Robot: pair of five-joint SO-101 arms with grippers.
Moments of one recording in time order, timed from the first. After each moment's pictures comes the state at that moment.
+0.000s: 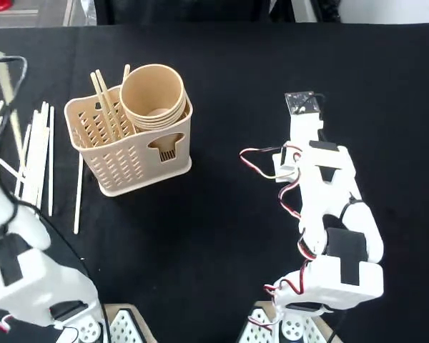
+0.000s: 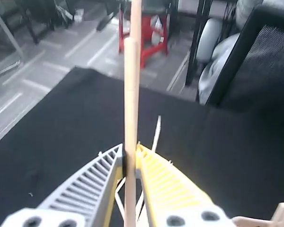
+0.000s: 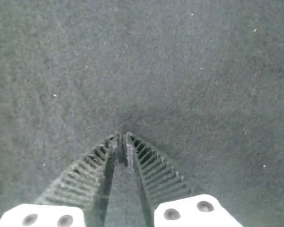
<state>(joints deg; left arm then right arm) -34.2 3.2 -72.3 101.0 -4.0 8.4 3.1 36.7 41.5 13.1</state>
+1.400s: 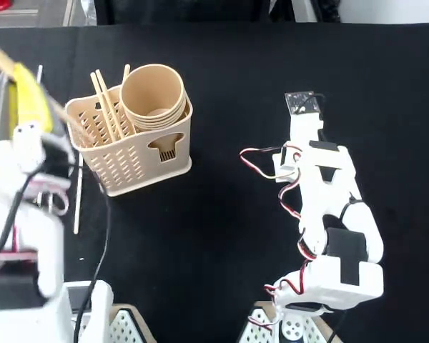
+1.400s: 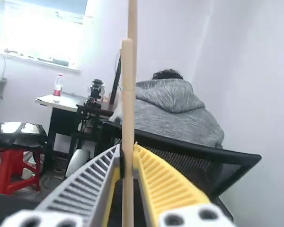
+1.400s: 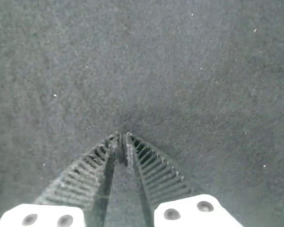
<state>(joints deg) -9.6 -73.8 40.6 25.5 11.5 8.4 3.1 36.7 41.5 13.1</state>
